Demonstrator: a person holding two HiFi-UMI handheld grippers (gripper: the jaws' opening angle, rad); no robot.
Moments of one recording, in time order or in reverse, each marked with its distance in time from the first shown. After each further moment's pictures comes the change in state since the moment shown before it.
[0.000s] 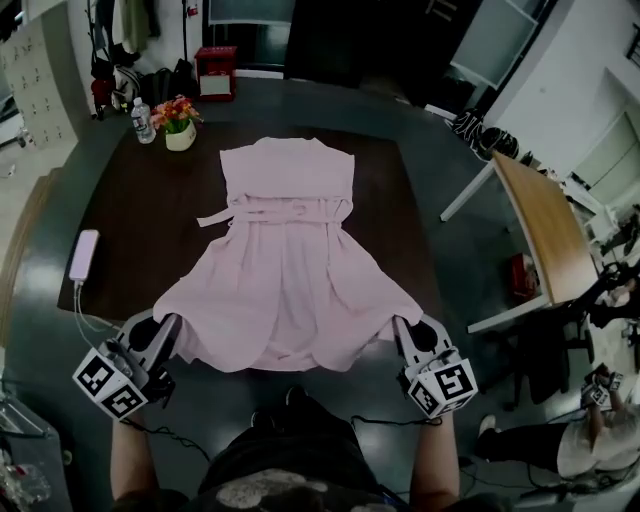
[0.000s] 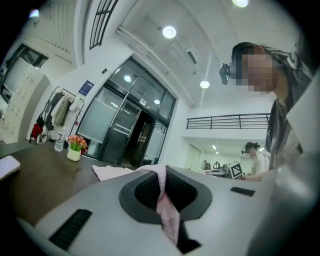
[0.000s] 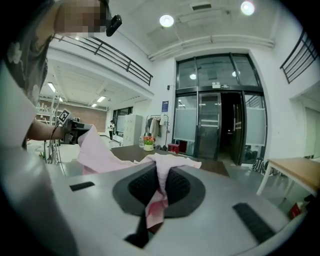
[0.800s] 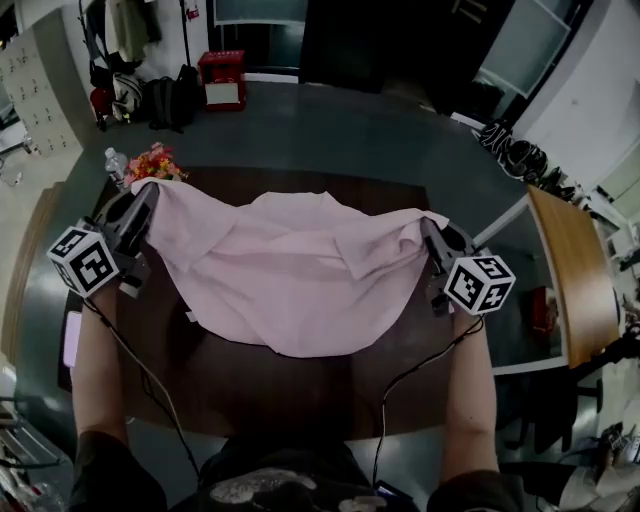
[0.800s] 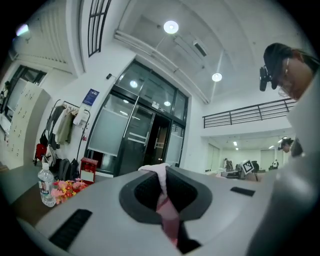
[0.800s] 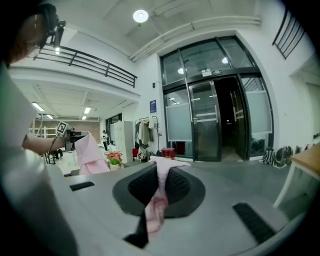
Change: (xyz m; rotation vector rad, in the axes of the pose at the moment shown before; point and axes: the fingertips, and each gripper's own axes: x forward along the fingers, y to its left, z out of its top) left arm 0.292 0.306 0.194 0.098 -0.045 0.154; right arm 0.352 -0.280 0.111 0.159 -0.015 0.014
